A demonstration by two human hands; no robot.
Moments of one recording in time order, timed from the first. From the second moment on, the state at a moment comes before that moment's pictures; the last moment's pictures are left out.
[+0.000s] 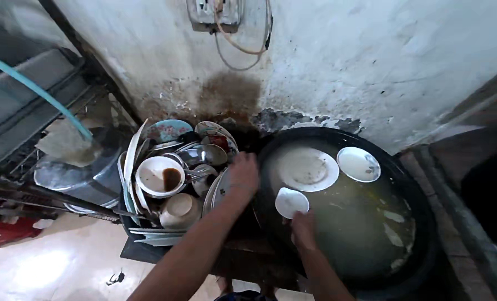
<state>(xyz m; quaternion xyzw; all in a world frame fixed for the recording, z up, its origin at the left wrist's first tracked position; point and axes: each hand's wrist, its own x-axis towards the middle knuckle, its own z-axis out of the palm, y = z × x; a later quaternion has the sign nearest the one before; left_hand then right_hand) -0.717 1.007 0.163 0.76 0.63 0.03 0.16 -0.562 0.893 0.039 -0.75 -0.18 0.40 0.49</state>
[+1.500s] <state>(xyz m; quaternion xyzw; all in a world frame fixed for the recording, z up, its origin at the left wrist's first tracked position) -0.763 1.011 0.131 0.71 0.68 -0.07 0.15 -0.606 0.921 0.090 -0.67 -0.17 0.51 0.51</state>
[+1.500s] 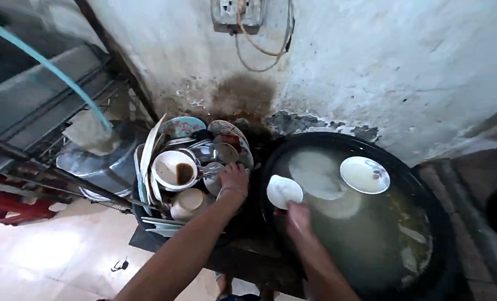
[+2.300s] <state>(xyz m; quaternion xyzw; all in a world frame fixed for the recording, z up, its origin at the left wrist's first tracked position) -0.716 0.976 0.258 0.77 0.55 0.16 0.28 -0.539 0.922 0.087 -0.84 -0.42 0.16 0.32</state>
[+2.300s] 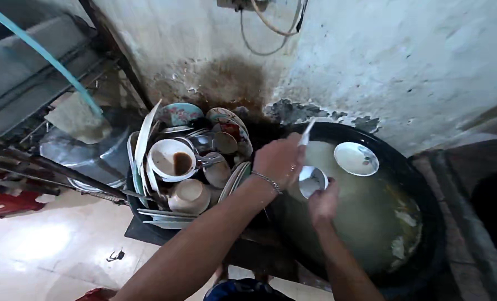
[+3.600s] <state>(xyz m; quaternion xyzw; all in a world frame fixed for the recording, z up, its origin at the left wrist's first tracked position) -0.778 1.019 0.173 0.70 0.68 0.00 0.24 -0.662 0.990 0.201 -0.70 -0.61 0.18 0.34</state>
